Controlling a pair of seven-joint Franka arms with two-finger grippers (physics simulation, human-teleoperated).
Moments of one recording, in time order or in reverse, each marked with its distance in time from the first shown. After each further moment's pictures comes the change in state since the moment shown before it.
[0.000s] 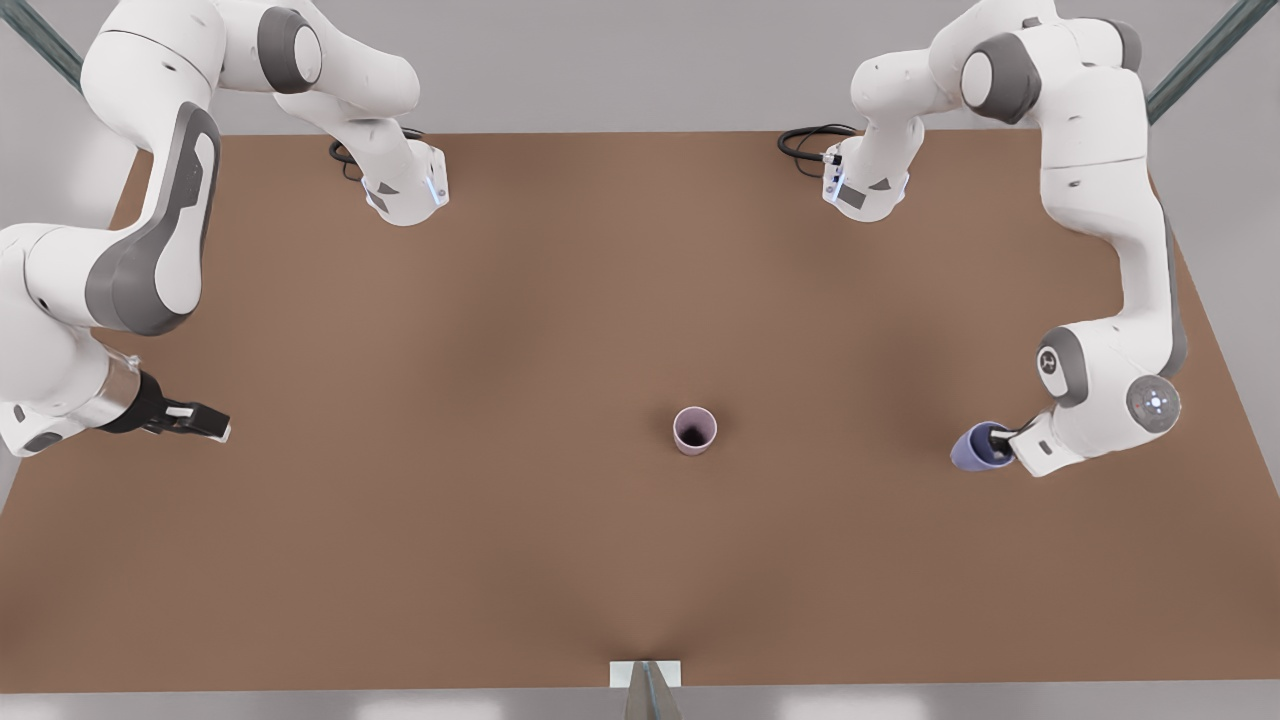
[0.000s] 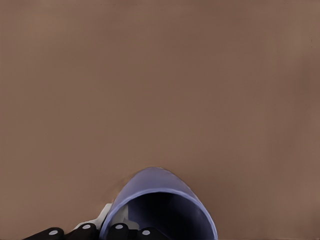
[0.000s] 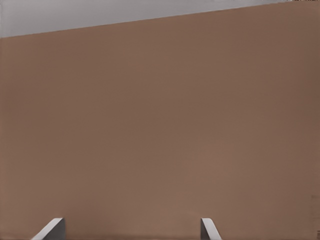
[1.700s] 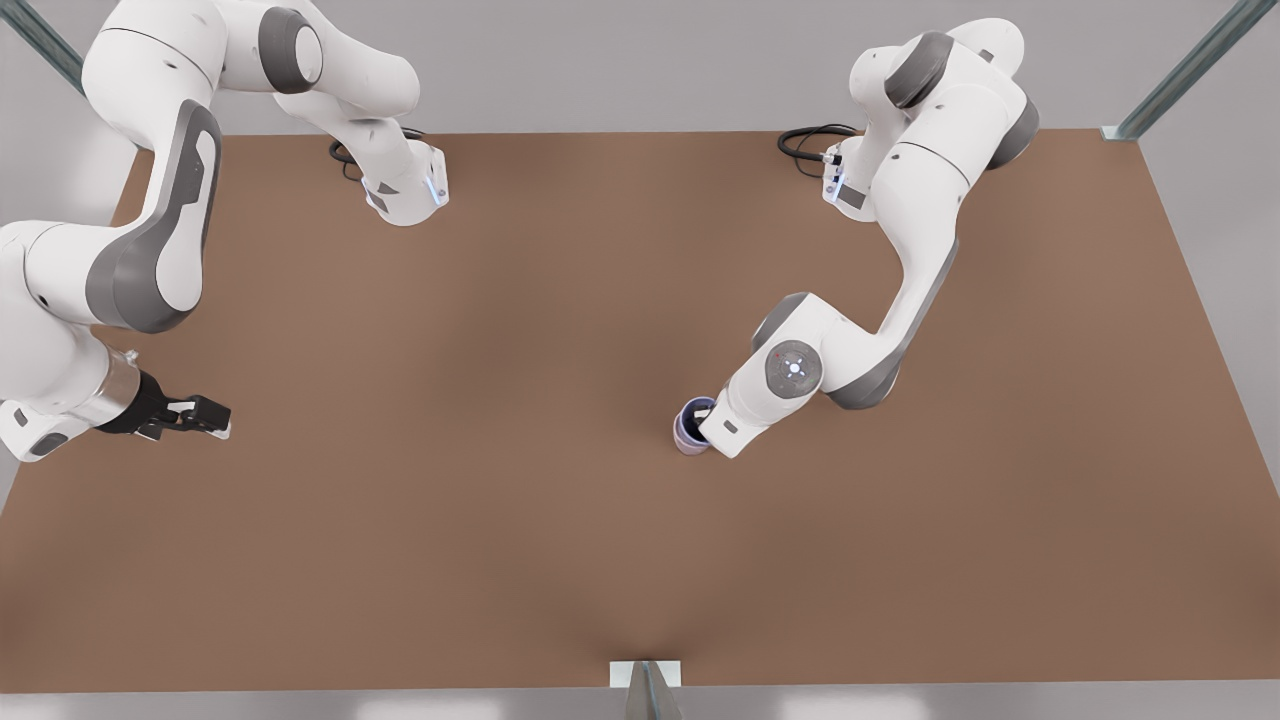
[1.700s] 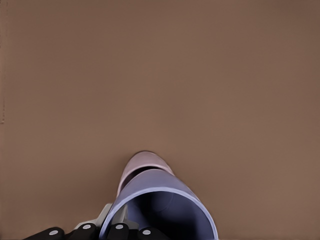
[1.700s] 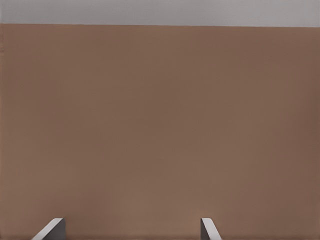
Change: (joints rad) left arm -0.271 0.192 -0.492 0.276 0.183 -0.121 -1.156; right arm 0.005 0.002 0.002 0.013 0.000 0.003 -0.124
